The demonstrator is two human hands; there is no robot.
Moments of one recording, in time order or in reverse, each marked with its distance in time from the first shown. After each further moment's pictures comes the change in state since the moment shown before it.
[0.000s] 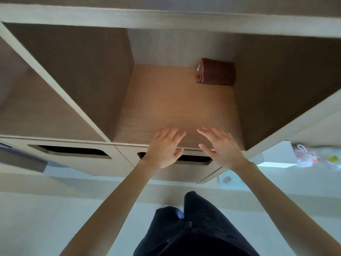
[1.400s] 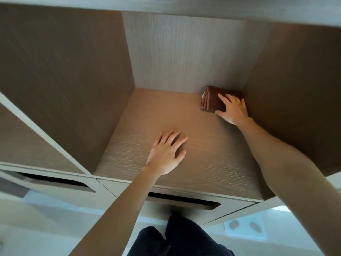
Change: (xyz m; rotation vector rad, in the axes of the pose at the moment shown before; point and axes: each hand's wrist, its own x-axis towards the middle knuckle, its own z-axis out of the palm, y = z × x) left_hand 0.101 -0.055 0.058 -0.041 0.170 -0.153; right_hand 0.246 0.166 -0.002 -0.207 0.057 0.305
